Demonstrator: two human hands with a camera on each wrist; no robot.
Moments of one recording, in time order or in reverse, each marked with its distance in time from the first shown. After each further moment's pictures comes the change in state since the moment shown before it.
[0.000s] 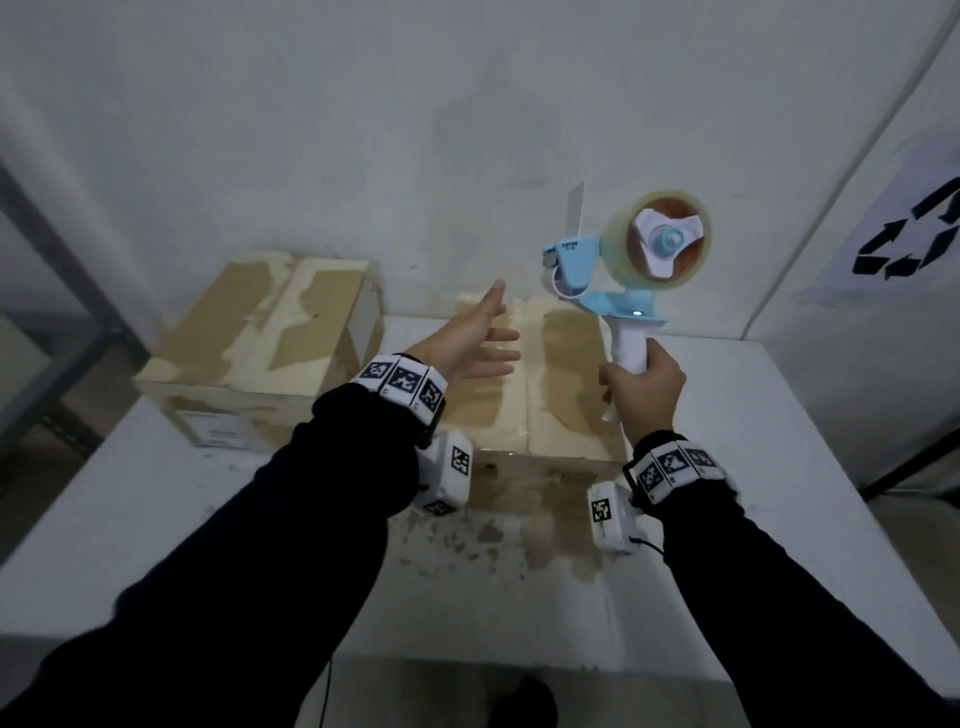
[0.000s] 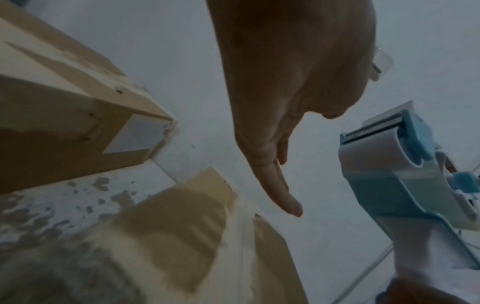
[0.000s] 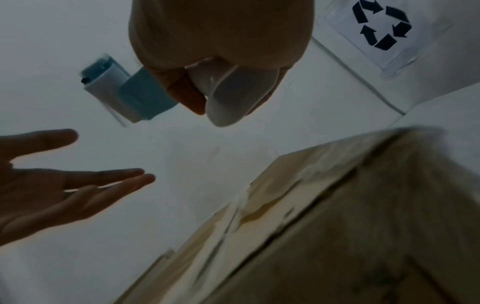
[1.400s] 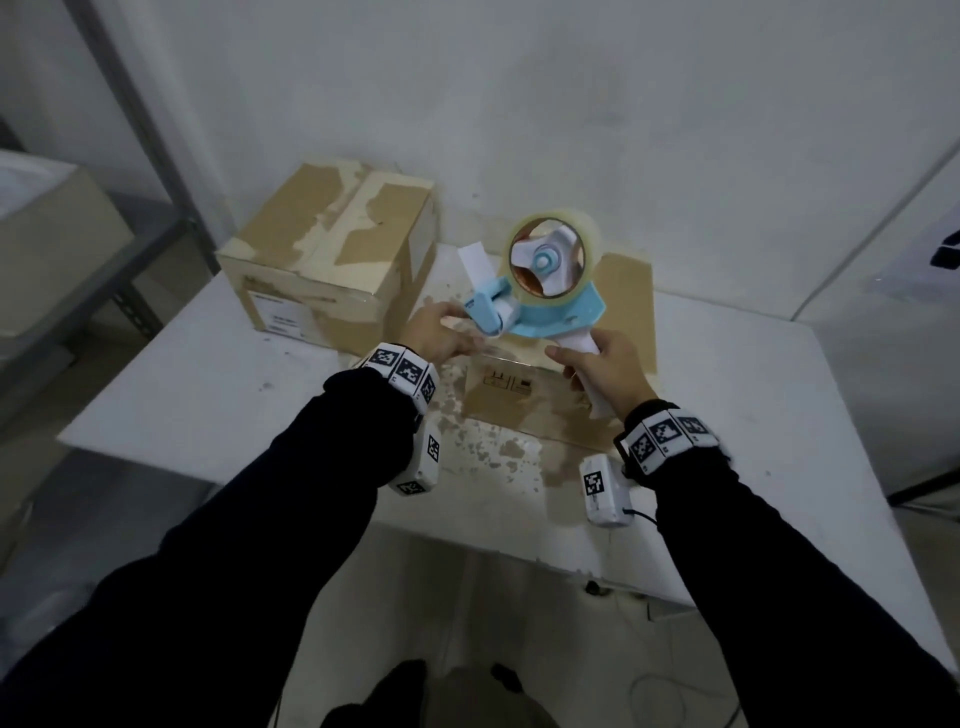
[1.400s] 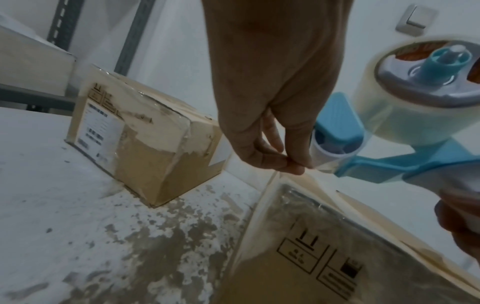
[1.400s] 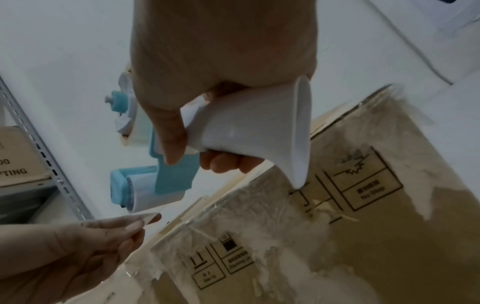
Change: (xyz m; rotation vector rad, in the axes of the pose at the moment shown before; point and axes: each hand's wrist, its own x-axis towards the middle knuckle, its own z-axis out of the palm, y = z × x) left_hand -0.042 -0.103 -0.068 0.278 0.399 0.028; right_hand -0.069 0.002 0.024 -0.110 -0.632 0.050
